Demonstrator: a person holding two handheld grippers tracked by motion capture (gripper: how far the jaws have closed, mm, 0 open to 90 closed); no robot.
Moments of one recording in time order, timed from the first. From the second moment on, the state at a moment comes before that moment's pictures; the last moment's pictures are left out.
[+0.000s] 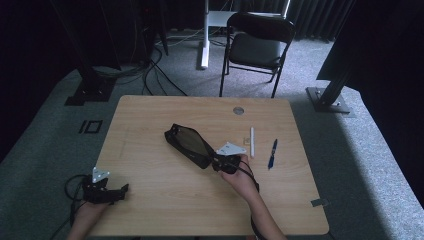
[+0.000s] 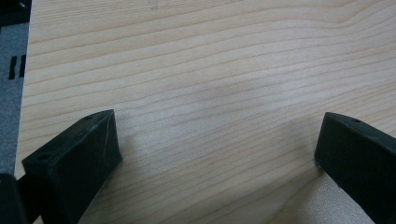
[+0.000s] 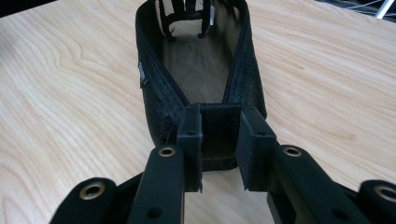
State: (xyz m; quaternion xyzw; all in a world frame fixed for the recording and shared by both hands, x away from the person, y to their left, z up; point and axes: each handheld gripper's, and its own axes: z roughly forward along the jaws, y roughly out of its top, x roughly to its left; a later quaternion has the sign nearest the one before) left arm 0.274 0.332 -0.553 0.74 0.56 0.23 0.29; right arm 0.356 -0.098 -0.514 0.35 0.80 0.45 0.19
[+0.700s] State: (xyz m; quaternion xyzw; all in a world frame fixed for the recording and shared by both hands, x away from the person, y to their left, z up) left arm 0.274 0.332 -0.553 0.74 0.56 0.23 0.29; right arm 0.327 -0.137 -0.517 0.36 0.80 0.45 0.18
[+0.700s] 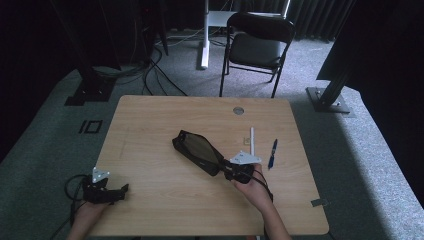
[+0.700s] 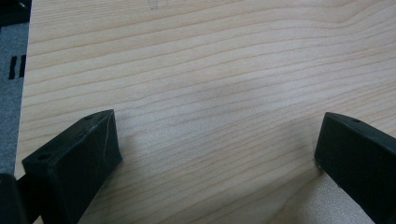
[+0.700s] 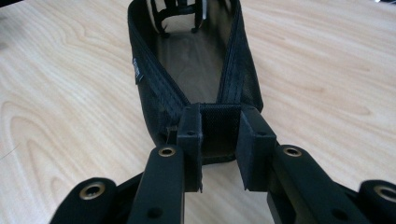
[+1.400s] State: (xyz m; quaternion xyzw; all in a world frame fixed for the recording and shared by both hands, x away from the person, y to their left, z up) left arm 0.274 0.332 -0.553 0.74 0.56 0.23 0.29; right arm 0.298 -0.171 -0.517 0.37 0.79 0.45 0.18
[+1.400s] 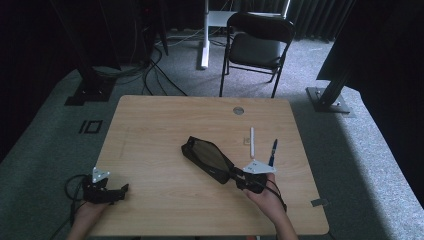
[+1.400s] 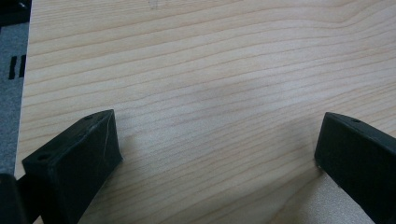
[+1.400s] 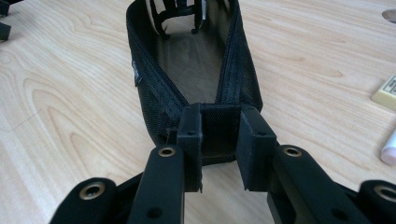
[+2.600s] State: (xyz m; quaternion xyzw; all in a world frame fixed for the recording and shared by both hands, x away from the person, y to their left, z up) left arm 0.274 0.332 -0.553 0.74 0.56 0.23 0.29; right arm 0.247 -0.218 -0.516 0.39 0.79 0.45 0.18
